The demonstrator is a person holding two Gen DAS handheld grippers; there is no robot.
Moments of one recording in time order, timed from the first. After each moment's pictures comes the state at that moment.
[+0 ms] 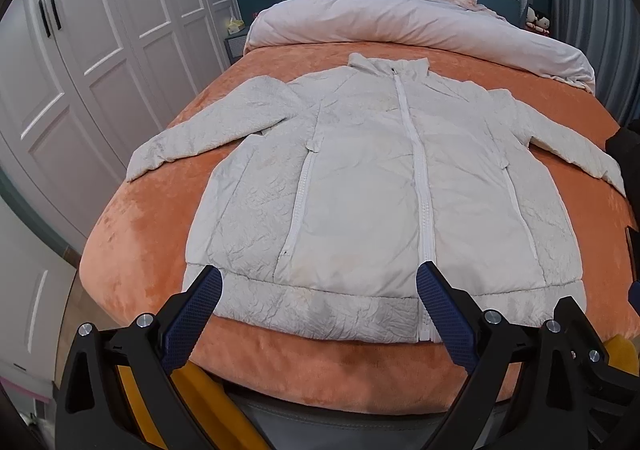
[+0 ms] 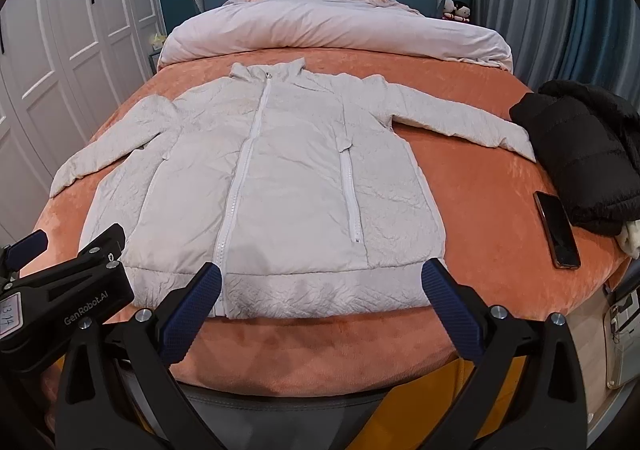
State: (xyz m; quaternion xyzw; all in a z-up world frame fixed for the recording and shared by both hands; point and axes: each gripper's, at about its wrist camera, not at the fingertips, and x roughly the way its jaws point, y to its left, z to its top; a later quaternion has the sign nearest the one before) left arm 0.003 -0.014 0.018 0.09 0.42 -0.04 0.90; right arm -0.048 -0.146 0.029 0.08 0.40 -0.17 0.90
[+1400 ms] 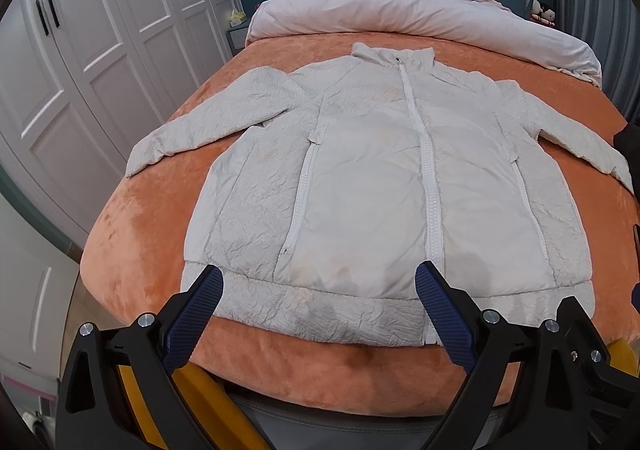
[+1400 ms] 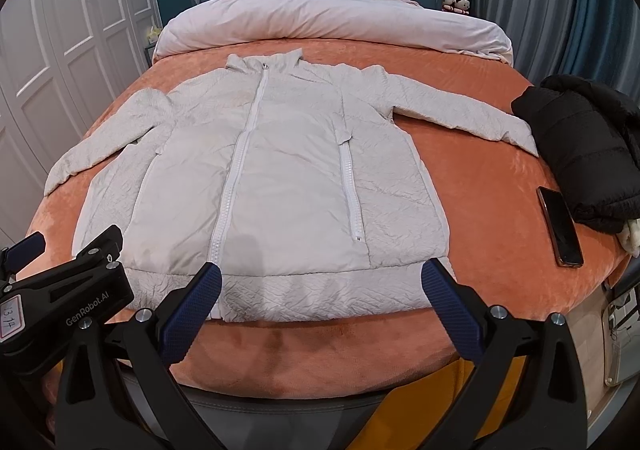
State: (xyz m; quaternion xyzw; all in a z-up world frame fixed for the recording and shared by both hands) left arm 0.012 -0.013 0.009 0.10 0.43 -0.04 0.90; right arm -0.039 -0.149 0.023 0.09 0.41 -0.17 0.89
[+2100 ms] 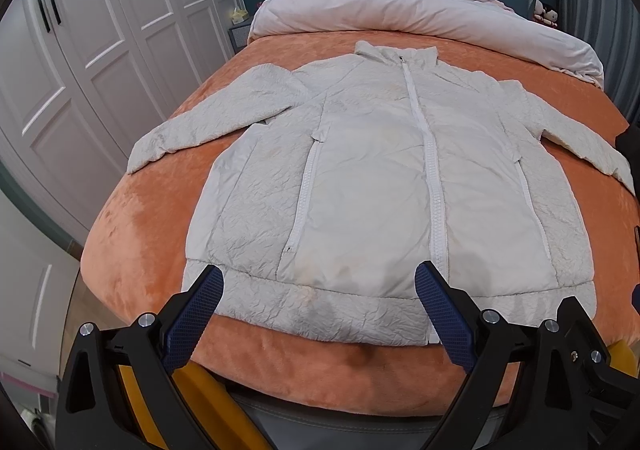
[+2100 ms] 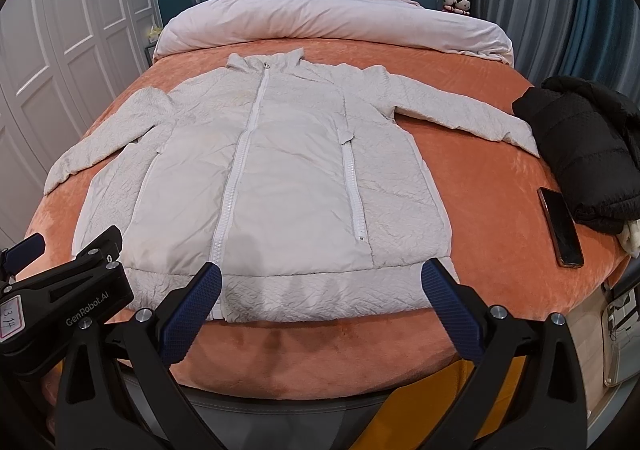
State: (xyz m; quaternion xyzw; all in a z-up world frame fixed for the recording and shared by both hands) left arm 0.014 -0.009 0.007 0.10 0.43 -0.04 0.89; right arm -0.037 -0.149 0.019 0.09 0.42 -0.17 0.89
